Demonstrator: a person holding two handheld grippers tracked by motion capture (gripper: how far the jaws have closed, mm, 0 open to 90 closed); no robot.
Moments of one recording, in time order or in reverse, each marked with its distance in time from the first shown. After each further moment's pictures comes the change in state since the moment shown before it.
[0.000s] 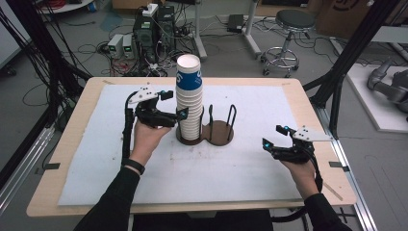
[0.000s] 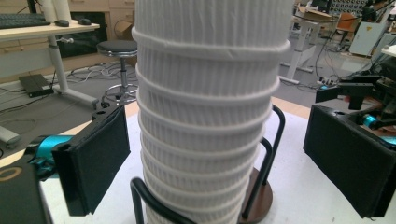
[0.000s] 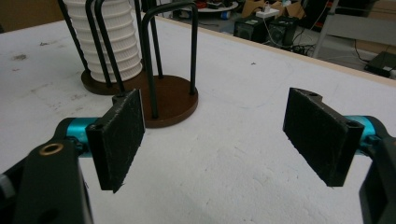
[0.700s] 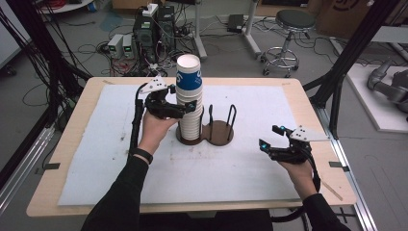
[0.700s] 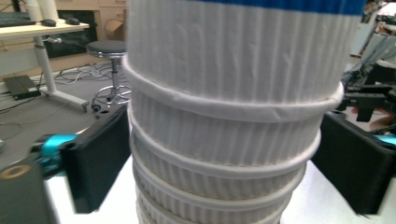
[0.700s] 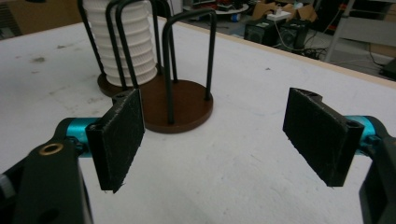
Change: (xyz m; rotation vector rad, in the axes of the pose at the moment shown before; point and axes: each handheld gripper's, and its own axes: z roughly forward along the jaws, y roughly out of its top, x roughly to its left) left arm 0.009 0.009 0.029 0.008 -0.039 0.001; right arm 0.008 0.005 0.003 -0.006 0.044 -0.005
